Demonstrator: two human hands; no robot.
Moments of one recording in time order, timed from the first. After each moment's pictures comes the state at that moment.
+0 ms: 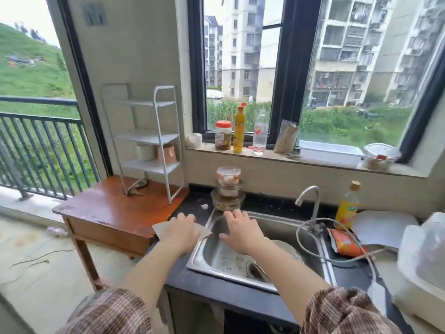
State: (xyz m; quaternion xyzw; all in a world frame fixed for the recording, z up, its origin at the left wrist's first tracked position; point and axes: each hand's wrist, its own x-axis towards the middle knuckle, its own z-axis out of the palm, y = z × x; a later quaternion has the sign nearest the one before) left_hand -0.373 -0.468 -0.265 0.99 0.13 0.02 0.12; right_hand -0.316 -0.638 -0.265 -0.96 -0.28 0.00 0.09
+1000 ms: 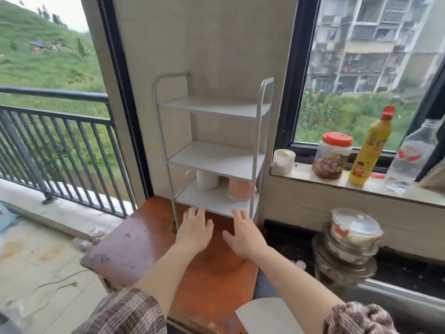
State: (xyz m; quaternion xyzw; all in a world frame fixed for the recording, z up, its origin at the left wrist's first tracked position) left_hand -0.107 -0.054 -0.291 0.94 0.18 0.12 0.24; right_hand -0.068 -0.201 -0.285 -0.93 -0.26 0.03 0.26
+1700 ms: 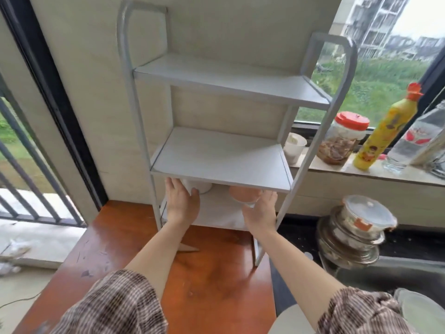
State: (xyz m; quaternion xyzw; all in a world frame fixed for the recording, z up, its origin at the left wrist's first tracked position) left_hand 0.060 0.070 -0.320 0.87 0.16 0.13 0.44; right_hand 0.055 -0.110 -0.322 -0.90 0.11 -0.08 0.41
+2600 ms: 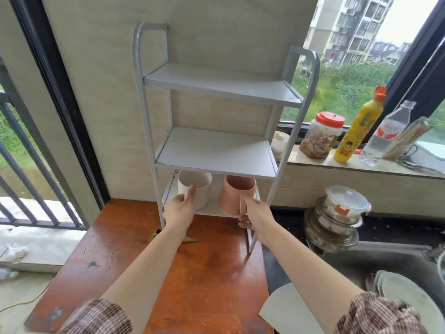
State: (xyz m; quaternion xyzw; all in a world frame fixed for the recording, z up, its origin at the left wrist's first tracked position) left_hand -0.002 0.070 -0.307 0.74 0.23 0.04 0.63; right_hand 0.003 -0.117 -0.294 -0.73 0.20 0.10 0.65
